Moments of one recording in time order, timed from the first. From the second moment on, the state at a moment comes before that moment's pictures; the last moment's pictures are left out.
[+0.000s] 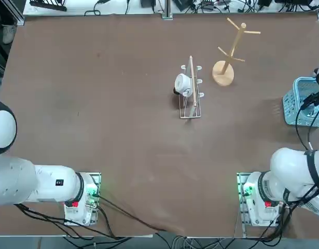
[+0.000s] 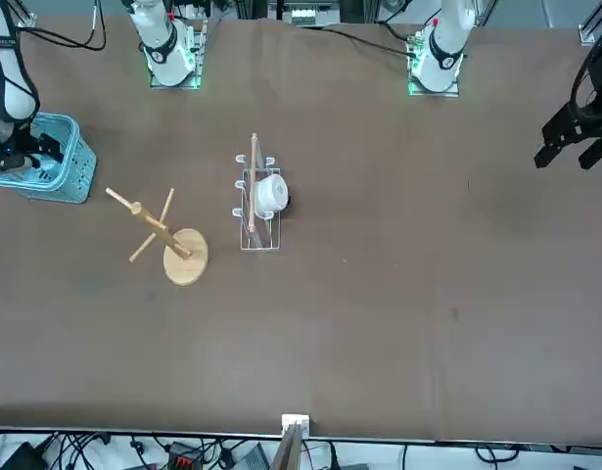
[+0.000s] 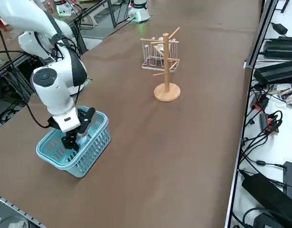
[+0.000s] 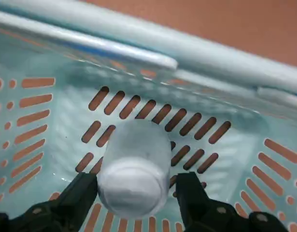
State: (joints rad) arm -0.68 0.19 -0.07 -2.35 -0.12 2.49 -0.83
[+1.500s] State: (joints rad) arm -0.66 0.12 -0.05 -2.33 -0.12 2.42 -0.84
